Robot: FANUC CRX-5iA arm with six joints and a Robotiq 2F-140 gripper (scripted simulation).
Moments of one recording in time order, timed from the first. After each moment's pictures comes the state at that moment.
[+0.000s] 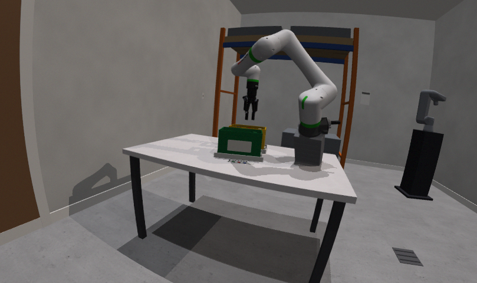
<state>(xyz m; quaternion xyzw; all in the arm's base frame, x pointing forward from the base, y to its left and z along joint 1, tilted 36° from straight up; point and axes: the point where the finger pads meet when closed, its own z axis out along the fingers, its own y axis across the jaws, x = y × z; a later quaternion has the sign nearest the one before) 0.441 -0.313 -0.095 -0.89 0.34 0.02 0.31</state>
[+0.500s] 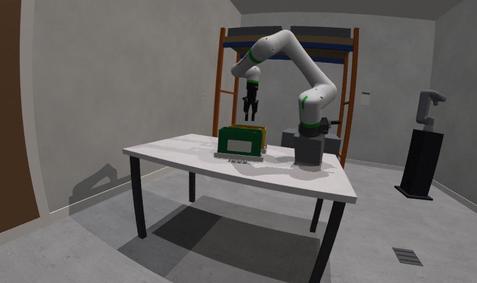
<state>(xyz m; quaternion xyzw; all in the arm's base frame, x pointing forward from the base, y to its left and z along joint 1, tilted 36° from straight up) 0.442 -0.308 -0.102 -0.89 0.34 0.02 0.31</state>
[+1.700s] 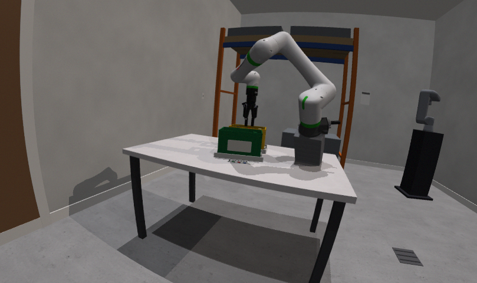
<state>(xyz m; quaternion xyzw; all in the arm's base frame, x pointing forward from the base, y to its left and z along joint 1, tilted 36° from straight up) 0.450 -0.284 -0.137 -0.89 0.34 0.02 0.31</state>
